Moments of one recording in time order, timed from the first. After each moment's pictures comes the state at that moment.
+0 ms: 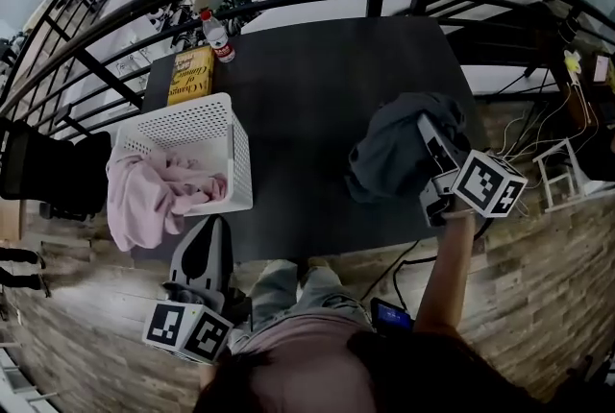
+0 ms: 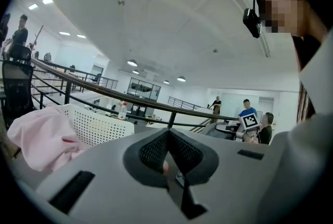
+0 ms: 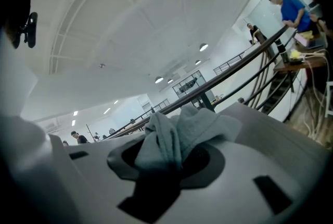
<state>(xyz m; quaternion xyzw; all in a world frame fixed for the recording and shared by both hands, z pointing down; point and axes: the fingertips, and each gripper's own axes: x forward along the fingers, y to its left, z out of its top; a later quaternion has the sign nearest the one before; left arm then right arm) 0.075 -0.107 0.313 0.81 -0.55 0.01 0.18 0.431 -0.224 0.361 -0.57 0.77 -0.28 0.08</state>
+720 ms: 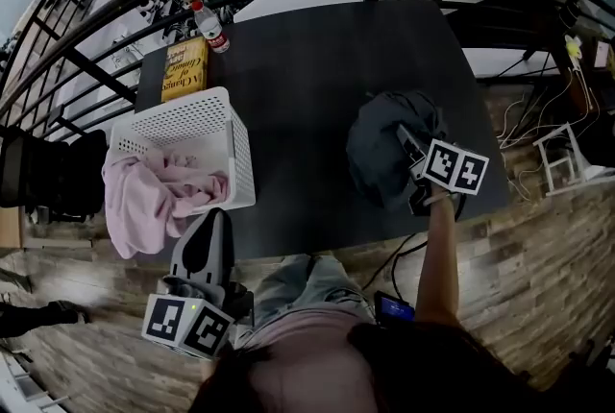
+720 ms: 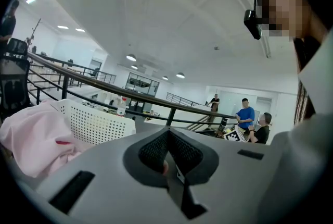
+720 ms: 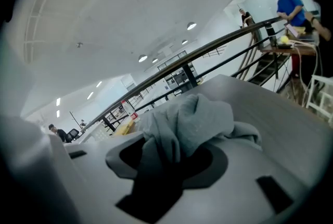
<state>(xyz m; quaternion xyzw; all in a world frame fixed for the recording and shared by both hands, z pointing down) 0.065 -0.130 0.328 0.82 -0.54 0.02 0.20 0.417 -0.248 0.503 -0.59 0.71 -0.37 -0.03</state>
